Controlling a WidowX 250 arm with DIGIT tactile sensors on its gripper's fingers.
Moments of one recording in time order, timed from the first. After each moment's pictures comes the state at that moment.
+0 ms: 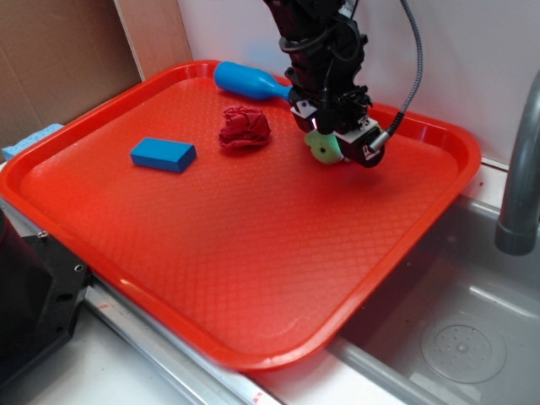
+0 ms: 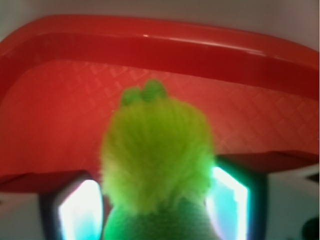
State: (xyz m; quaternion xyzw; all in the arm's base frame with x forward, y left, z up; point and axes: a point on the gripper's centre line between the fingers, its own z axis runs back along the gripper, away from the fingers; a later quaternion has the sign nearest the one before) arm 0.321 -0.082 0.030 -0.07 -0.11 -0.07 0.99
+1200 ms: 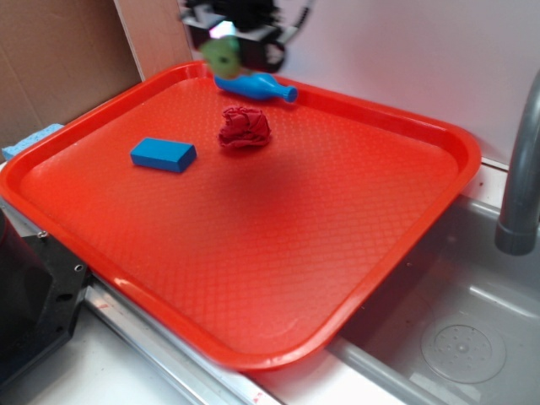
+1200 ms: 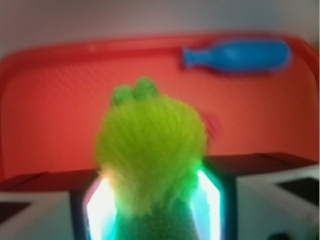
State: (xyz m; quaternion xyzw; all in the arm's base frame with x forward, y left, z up) arm 0.255 -0.024 0.139 -0.01 -0.05 0.07 1.00
